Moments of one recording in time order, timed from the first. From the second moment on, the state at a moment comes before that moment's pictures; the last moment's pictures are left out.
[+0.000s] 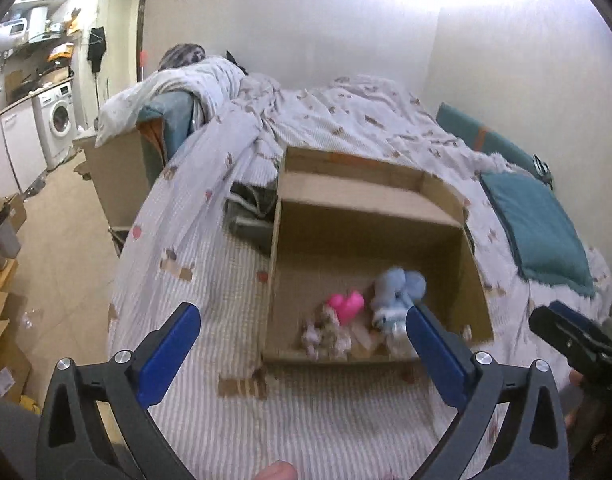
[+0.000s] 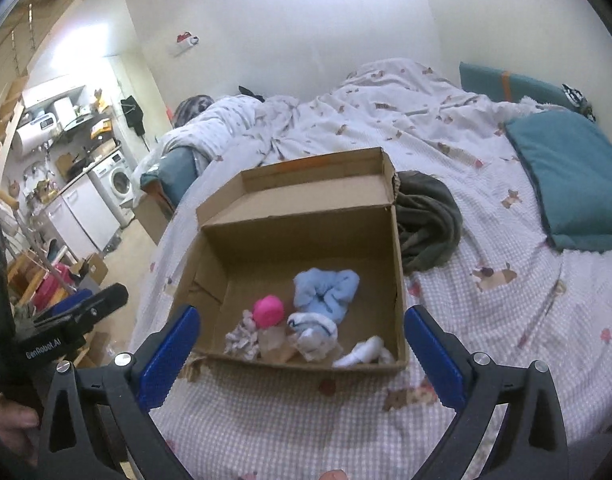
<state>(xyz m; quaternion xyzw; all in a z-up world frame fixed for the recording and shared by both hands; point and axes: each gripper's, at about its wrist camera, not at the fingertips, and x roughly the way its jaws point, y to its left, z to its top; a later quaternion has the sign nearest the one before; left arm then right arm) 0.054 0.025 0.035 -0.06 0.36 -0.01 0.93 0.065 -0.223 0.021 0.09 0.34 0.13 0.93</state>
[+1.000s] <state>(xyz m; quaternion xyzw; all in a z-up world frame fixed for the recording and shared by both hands) 0.021 0.018 0.003 -0.05 0.36 0.02 0.93 0.042 -0.210 -0.015 0.05 0.35 0.10 0.93</state>
